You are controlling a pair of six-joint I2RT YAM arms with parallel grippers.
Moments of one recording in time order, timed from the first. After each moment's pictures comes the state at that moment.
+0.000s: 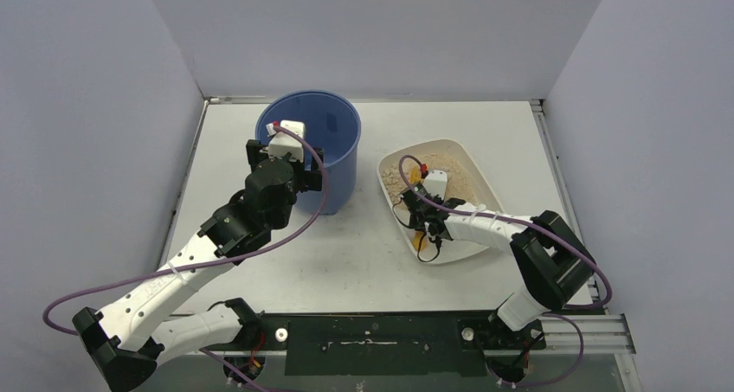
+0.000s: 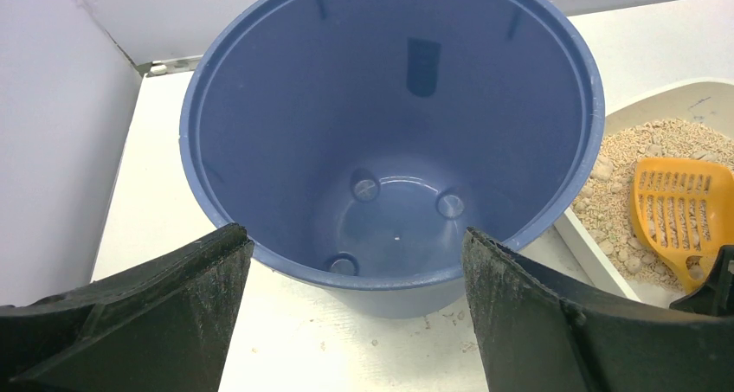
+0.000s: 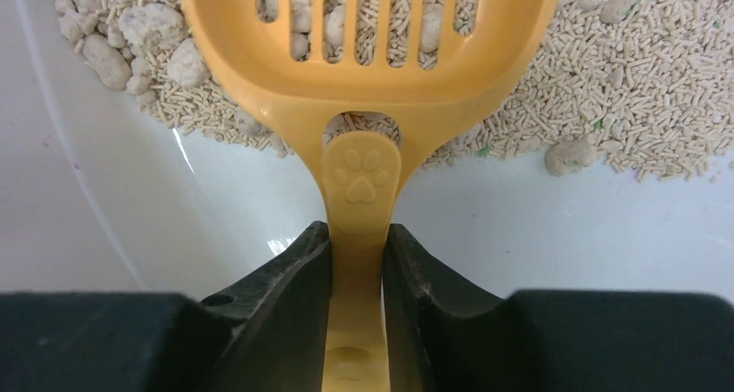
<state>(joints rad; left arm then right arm) -0.79 0.99 1.05 -0.31 -0.72 -0.09 0.69 1.57 0.82 -0.29 0.45 0.69</state>
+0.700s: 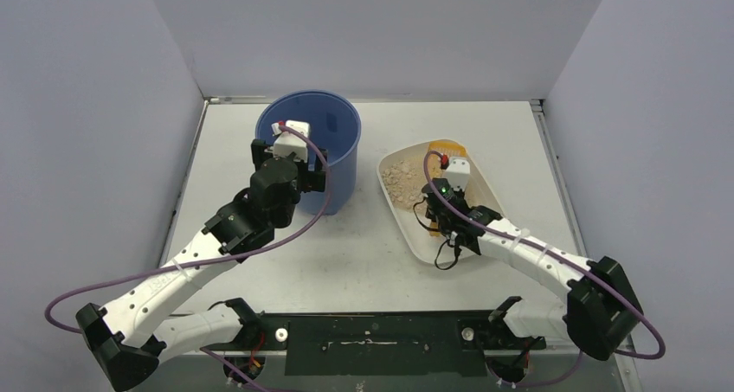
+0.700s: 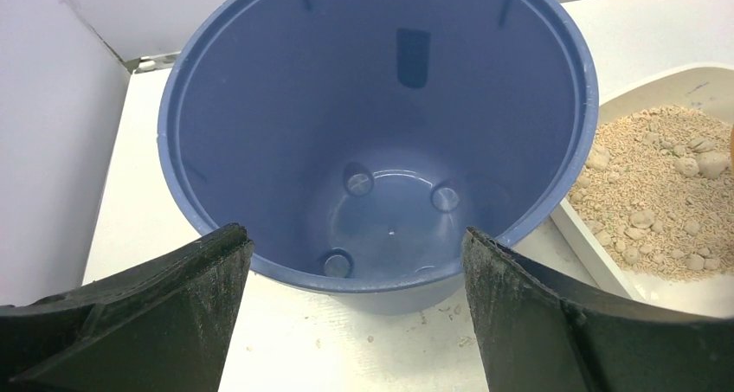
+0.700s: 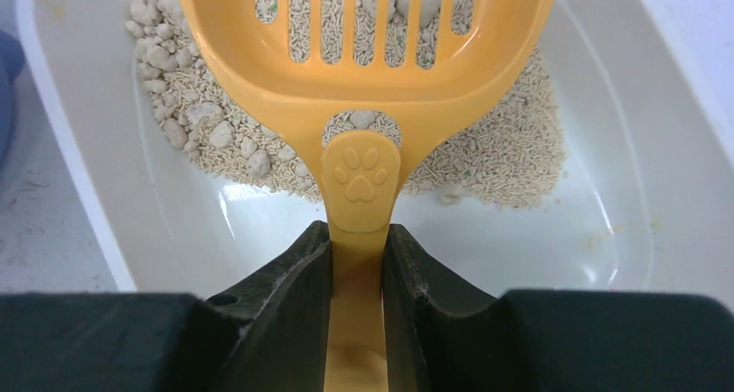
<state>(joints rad) -0.79 1.01 1.05 -0.31 -0.71 -0.09 0.68 1.28 0.76 -0.31 0.57 0.58</state>
